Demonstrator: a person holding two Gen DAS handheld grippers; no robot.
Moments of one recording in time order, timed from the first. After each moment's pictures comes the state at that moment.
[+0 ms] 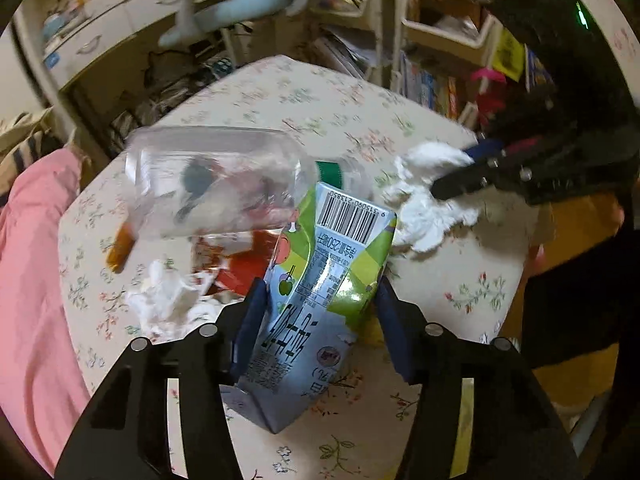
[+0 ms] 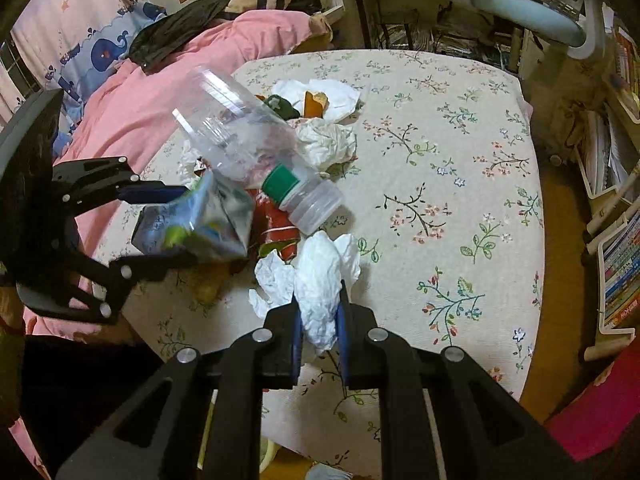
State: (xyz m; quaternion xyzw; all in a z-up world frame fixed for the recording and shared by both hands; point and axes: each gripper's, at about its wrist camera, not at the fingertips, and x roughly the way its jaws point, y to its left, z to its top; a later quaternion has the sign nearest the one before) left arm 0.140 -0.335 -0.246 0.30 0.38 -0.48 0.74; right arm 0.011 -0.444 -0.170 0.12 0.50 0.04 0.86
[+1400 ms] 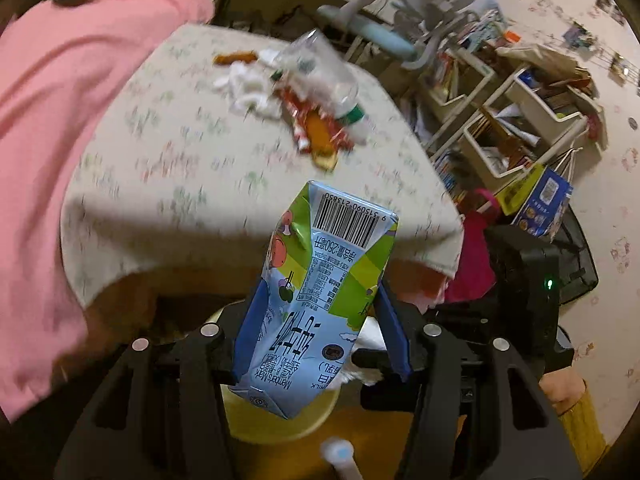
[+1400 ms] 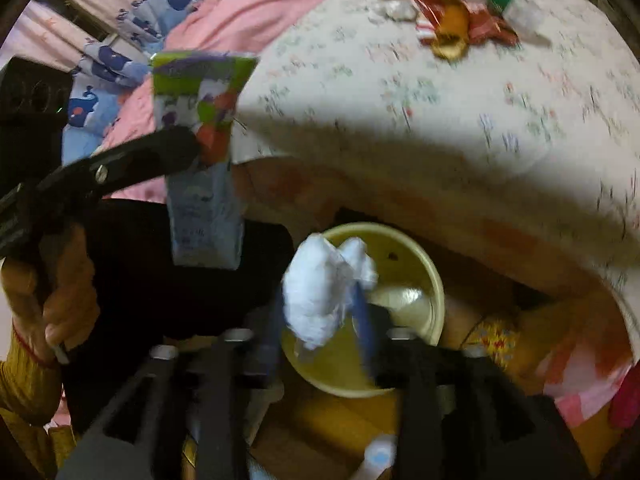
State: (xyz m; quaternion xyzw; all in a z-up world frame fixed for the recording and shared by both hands) left arm -0.012 -0.150 -0.264 -0.04 0.50 -0.36 0.79; right arm -0.098 -0.297 -0.228 0.16 0.56 0.18 0.79
